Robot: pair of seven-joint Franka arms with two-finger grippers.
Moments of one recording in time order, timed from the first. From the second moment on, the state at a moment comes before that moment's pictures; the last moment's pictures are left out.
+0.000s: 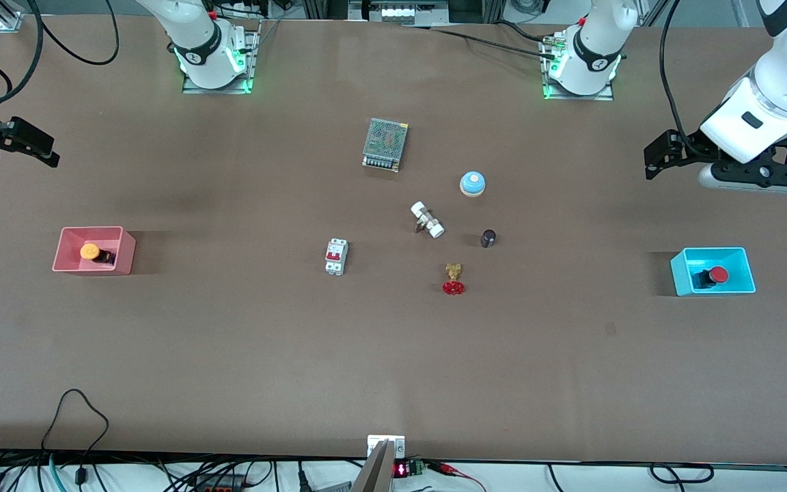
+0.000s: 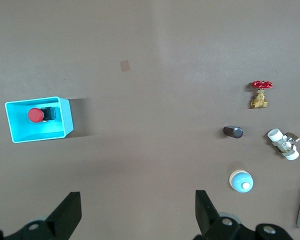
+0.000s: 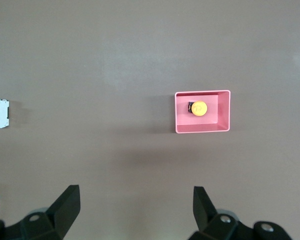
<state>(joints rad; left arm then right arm) -0.03 -0.03 -0.10 -1.70 0.01 1.67 -0.06 0.04 -0.05 -0.09 -1.69 -0.03 1.63 -0.03</state>
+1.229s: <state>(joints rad) -0.03 -0.03 -0.10 -1.70 0.01 1.66 -0.06 0.04 0.03 -0.10 -1.69 -0.08 1.63 -0.03</state>
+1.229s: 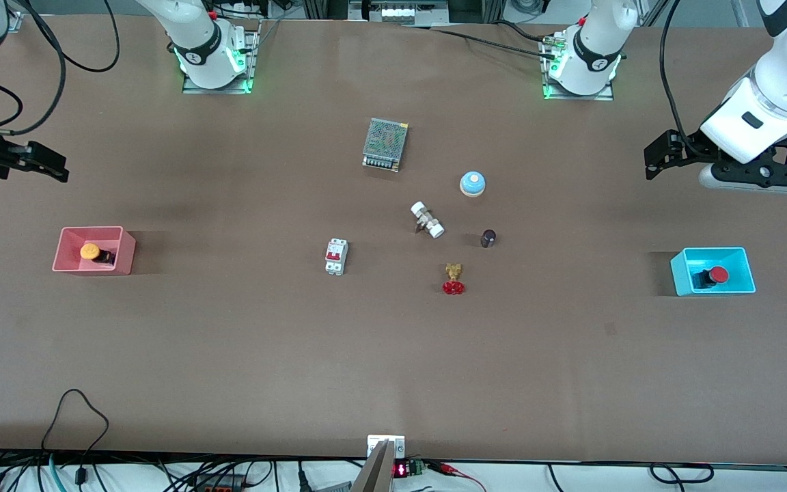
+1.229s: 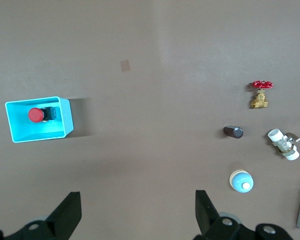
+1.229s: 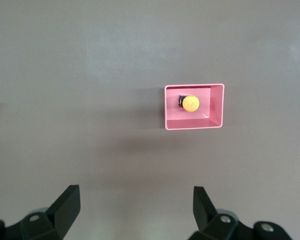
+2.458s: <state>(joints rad) 0.02 0.25 -0.09 -1.49 0.12 1.57 -0.09 -0.09 0.41 -0.11 -1.73 -0.09 1.98 -0.04</state>
